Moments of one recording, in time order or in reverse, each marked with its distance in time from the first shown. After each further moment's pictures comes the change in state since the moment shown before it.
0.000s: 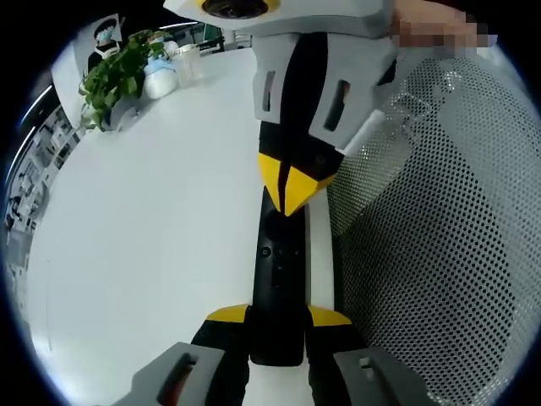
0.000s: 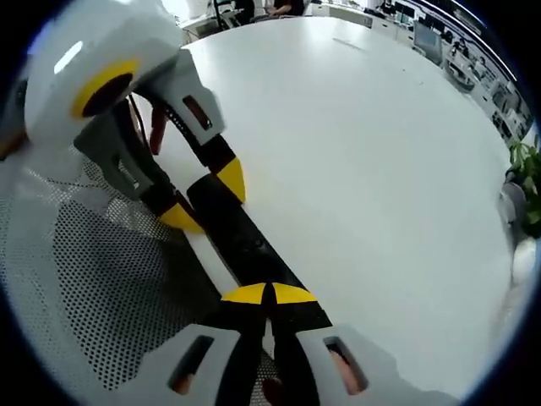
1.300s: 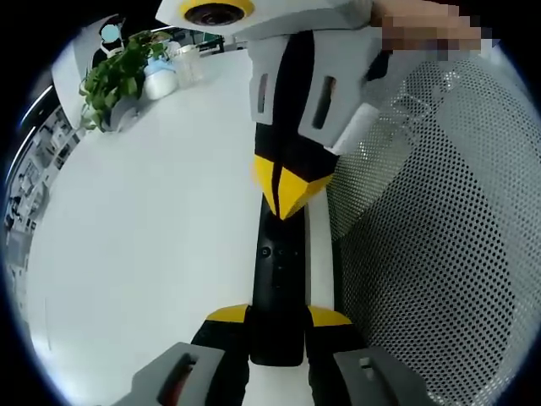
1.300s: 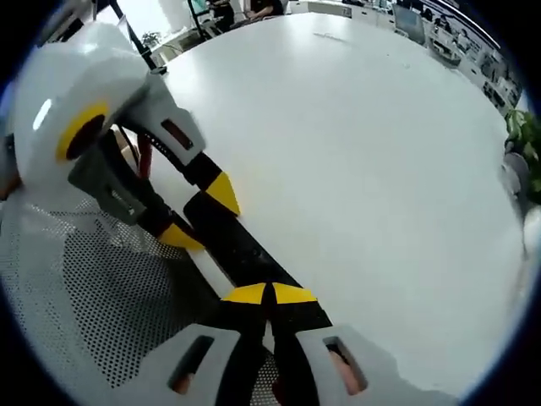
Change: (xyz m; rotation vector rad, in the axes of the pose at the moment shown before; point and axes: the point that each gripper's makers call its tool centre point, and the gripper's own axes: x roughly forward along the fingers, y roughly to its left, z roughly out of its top) left arm 0.000 0.000 0.000 0.001 -0.007 -0.002; right arm -0.001 -0.002 0.010 0.135 -0.034 0.039
